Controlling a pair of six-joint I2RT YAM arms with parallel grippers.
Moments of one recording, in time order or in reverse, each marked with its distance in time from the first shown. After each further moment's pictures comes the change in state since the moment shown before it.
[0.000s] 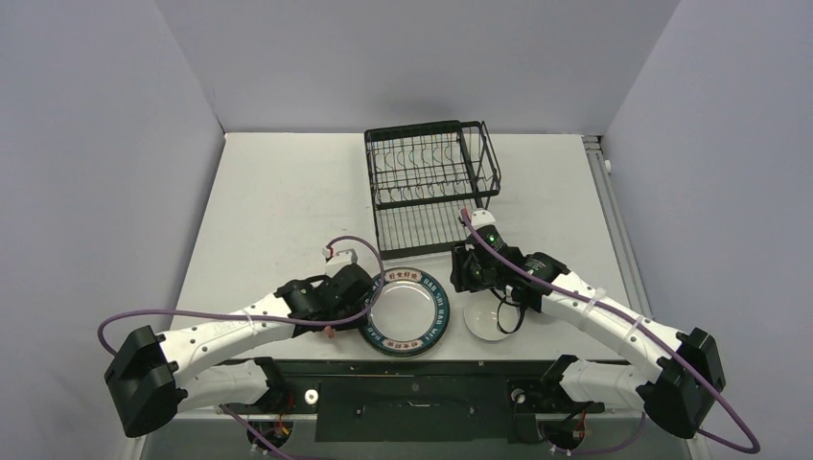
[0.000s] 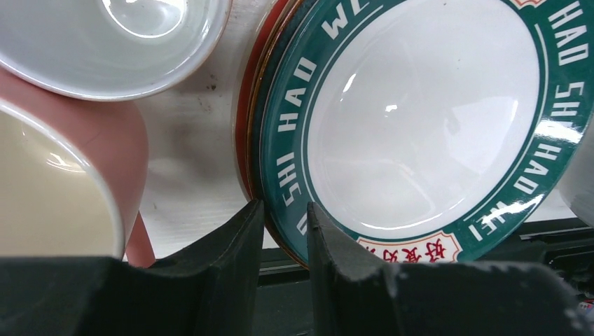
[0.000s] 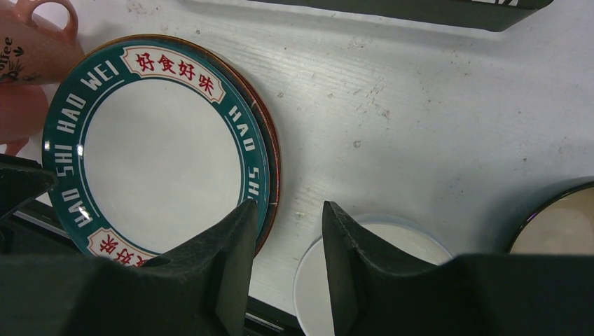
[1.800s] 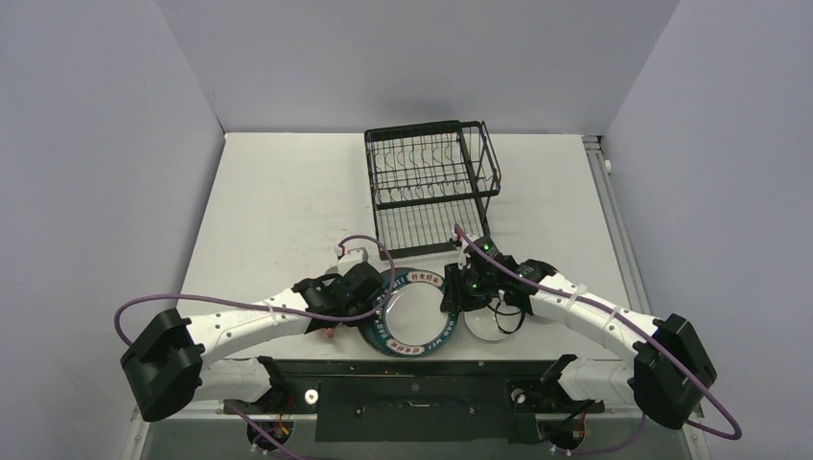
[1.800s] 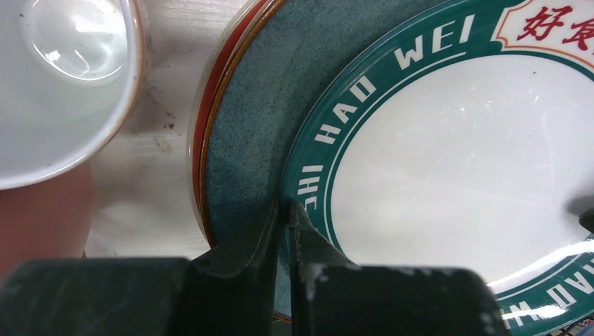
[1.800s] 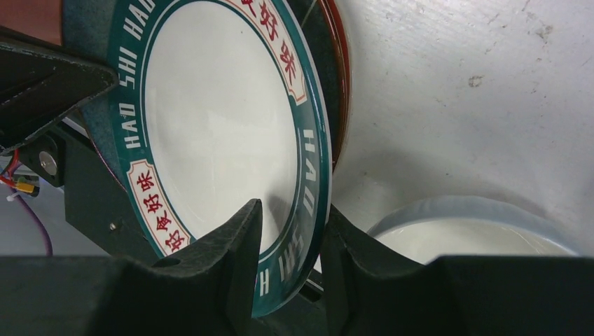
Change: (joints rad) left arm 0.000 0.126 -0.018 0.165 0.007 0.023; right arm -0.027 0.067 -0.132 0.085 -0.335 0.047
